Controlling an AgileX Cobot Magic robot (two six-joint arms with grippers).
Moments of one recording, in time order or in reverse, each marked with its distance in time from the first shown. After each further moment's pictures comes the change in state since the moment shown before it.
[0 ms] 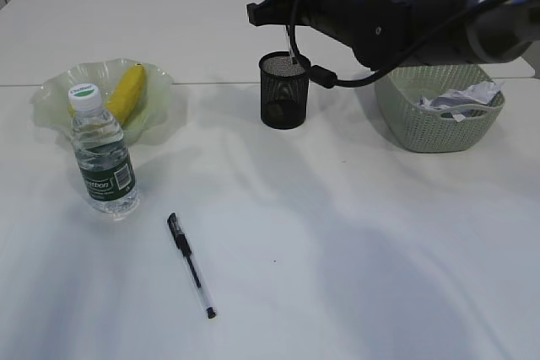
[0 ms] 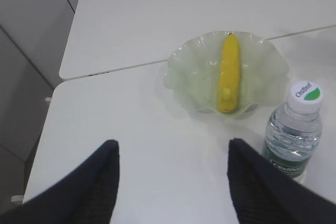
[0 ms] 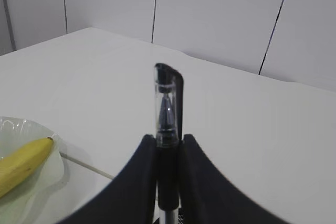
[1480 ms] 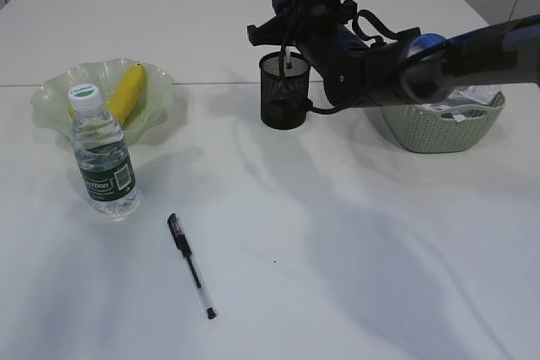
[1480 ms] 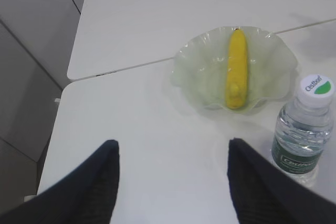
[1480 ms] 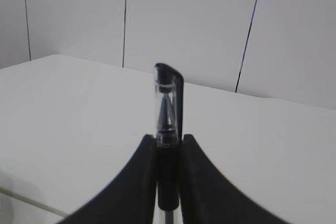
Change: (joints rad) left arm 0.000 0.000 0.000 0.037 0.009 0.000; right arm -0.026 0.257 -0.159 0.031 -0.250 0.002
